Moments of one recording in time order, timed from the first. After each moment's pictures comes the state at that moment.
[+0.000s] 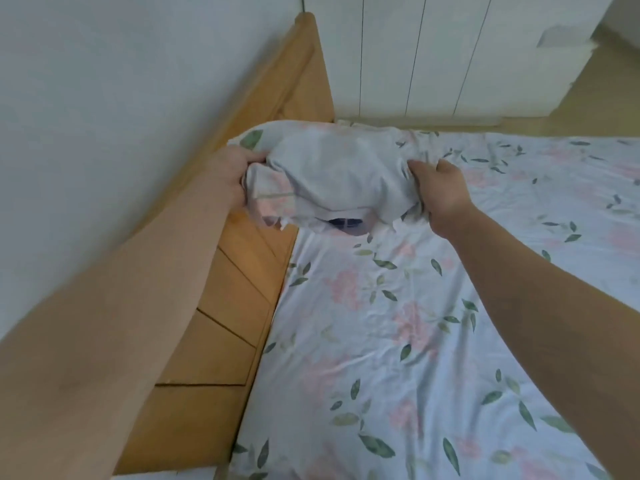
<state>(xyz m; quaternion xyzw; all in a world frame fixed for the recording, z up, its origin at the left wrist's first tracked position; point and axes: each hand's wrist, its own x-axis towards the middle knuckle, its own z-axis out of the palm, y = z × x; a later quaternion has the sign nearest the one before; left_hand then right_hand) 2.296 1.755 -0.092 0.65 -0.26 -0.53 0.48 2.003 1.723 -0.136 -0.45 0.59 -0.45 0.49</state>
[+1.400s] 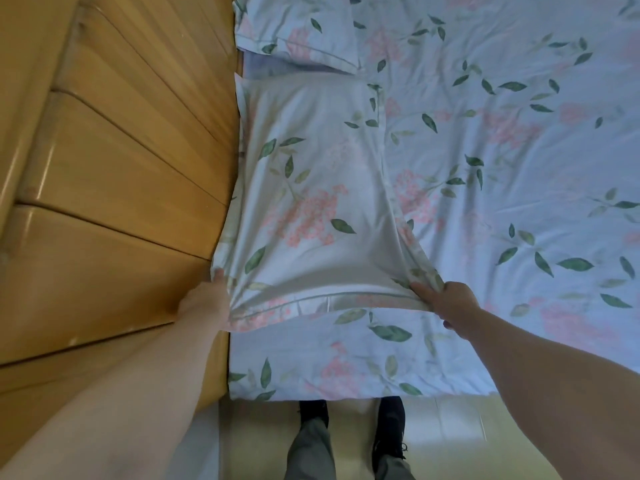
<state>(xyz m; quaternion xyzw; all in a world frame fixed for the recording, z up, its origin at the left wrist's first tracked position) 2.385 1.939 -0.568 0.74 -0.55 -0.19 -0.34 1.946 1.959 -0.576 -0.31 0.82 -0.03 0.48</state>
